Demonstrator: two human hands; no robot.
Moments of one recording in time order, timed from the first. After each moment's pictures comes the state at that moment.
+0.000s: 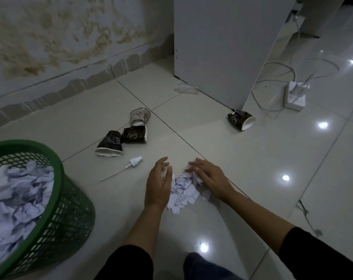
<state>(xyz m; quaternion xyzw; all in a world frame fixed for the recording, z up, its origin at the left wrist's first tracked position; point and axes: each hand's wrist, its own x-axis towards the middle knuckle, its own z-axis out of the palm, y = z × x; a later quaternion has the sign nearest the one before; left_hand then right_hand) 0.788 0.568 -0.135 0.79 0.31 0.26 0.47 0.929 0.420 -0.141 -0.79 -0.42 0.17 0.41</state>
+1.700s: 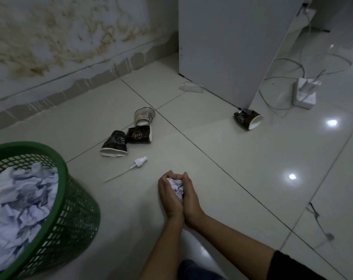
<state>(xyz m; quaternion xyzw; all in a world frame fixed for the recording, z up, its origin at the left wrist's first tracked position) 0.799 0.520 -0.126 0.40 0.45 0.34 0.73 0.814 0.477 -0.125 -0.62 -0.09 0.35 0.70</state>
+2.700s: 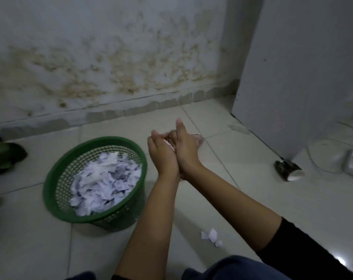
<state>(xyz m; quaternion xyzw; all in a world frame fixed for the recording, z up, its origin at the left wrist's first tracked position) 0.749 0.611 0.109 0.38 0.49 0.55 0.56 0.779 0.595 0.111 -0.57 -0.30 0.35 0.68</state>
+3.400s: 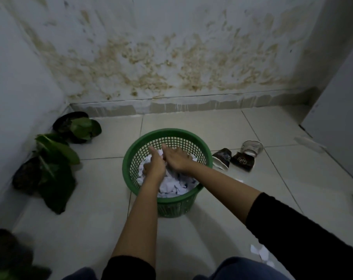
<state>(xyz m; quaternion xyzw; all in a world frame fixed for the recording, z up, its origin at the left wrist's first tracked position) 0.562 0.708 0.029 0.37 0.72 0.28 0.52 0.655 0.715 0.035 -0.70 -0.62 0.33 0.09</state>
